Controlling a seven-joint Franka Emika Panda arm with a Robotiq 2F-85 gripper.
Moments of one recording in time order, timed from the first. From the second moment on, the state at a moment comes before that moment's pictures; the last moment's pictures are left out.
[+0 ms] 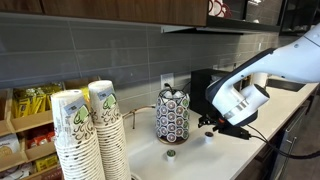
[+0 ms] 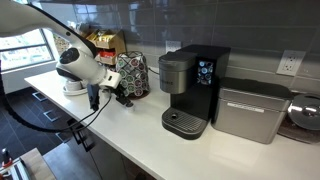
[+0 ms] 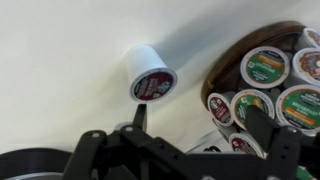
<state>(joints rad) 0.04 -0.05 0.13 -2.53 1.52 3.18 -0.83</state>
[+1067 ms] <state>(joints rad) -0.06 -0.03 0.10 -2.63 0.91 3.17 -0.65</state>
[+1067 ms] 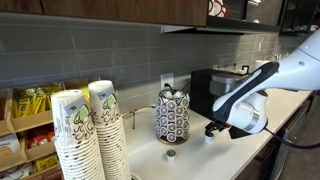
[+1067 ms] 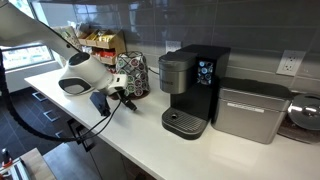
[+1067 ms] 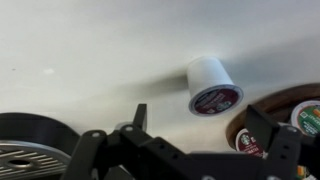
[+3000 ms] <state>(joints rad) -0.07 -0.14 0.03 -2.59 0.17 2.81 -0.09</state>
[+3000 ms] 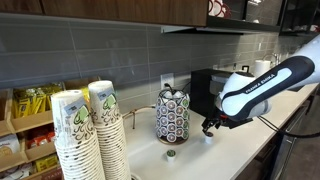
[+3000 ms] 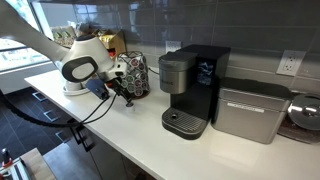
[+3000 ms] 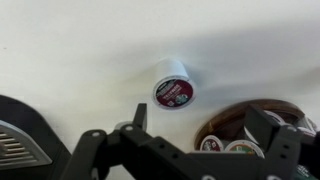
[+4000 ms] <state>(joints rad) -0.04 -0.07 -0.01 -2.56 0.13 2.81 -0.09</state>
